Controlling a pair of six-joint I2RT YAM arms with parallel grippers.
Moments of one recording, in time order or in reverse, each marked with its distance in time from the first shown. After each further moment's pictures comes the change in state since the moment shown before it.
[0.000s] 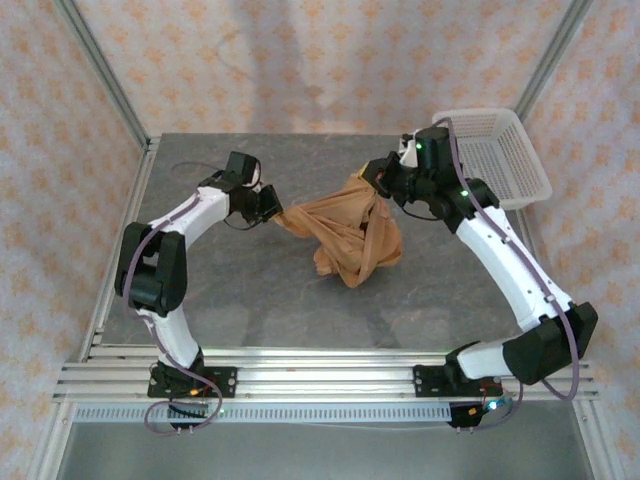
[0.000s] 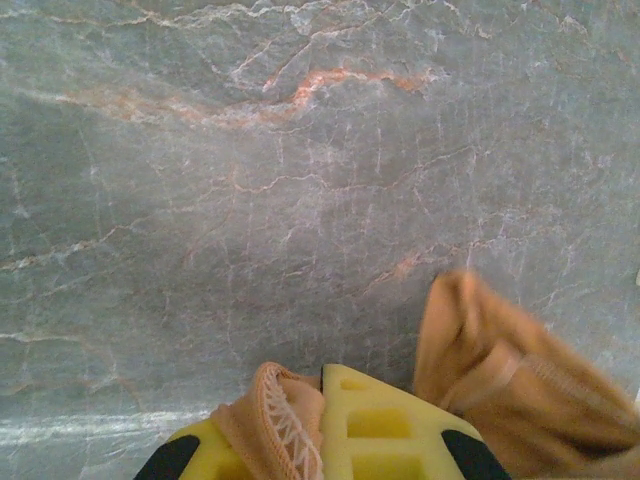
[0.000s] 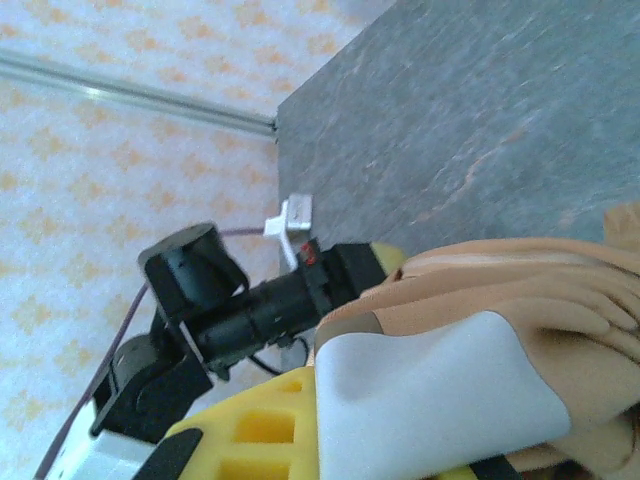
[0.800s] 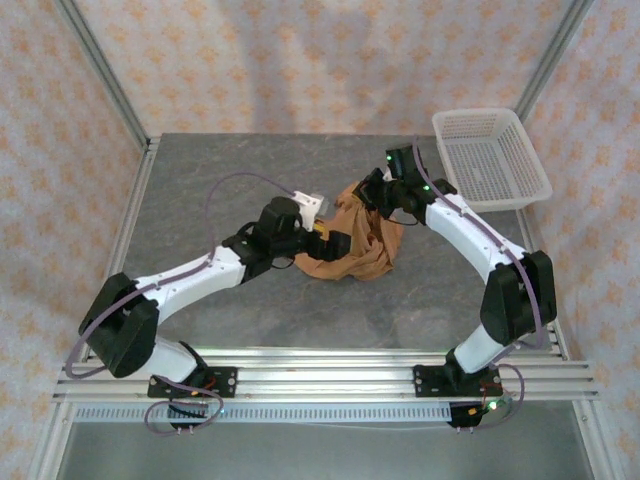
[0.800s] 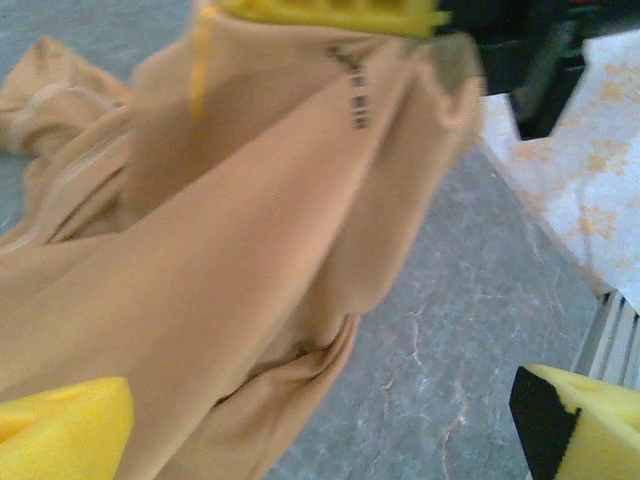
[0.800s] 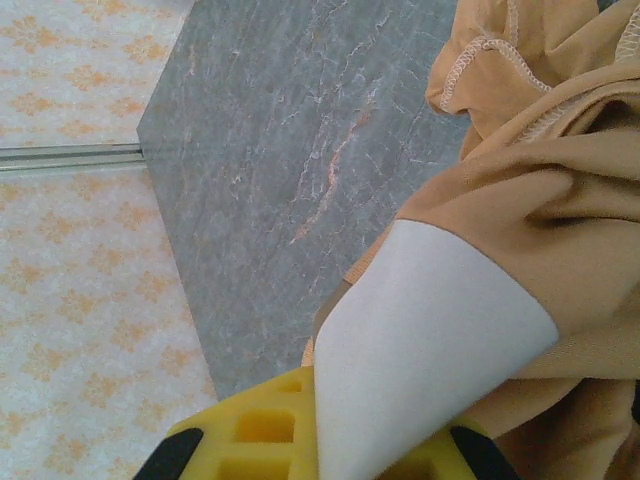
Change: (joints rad) left arm -0.470 -0.344 -0.373 0.556 -0.071 0.315; right arm -0.001 0.243 -0.108 0.123 0.044 0.128
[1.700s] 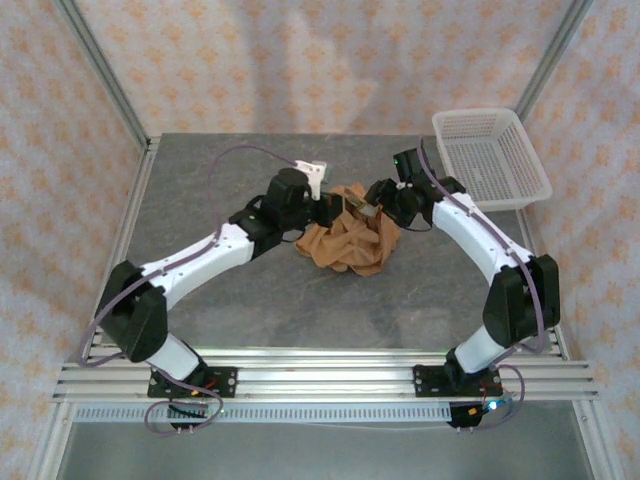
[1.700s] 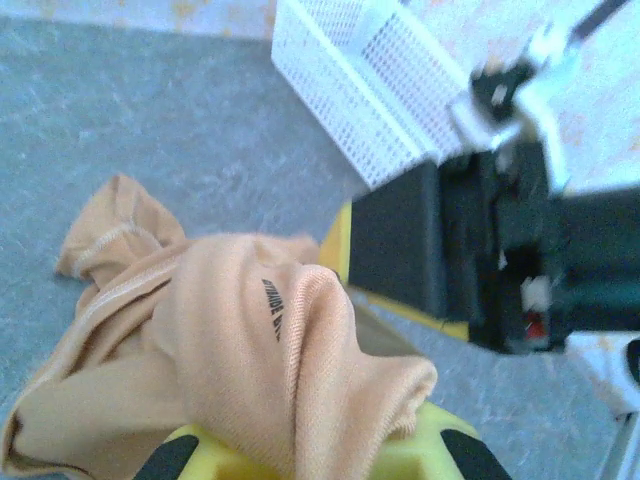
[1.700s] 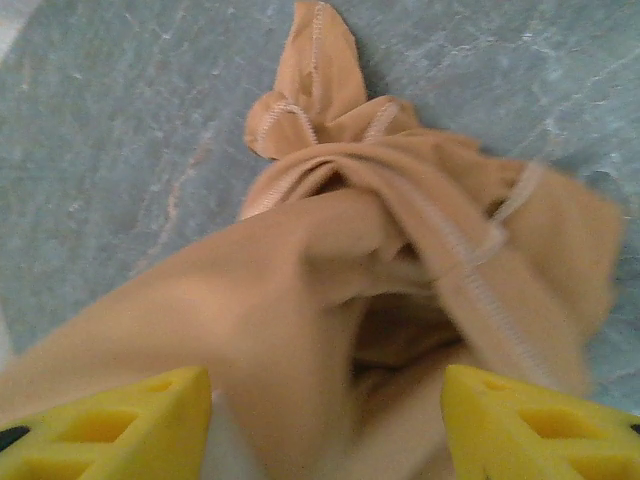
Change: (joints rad) left arm 0.037 0.072 0.253 -0.107 -0.103 -0.061; right arm -0.041 -0.032 -0.005 -0.234 0.192 -0.236
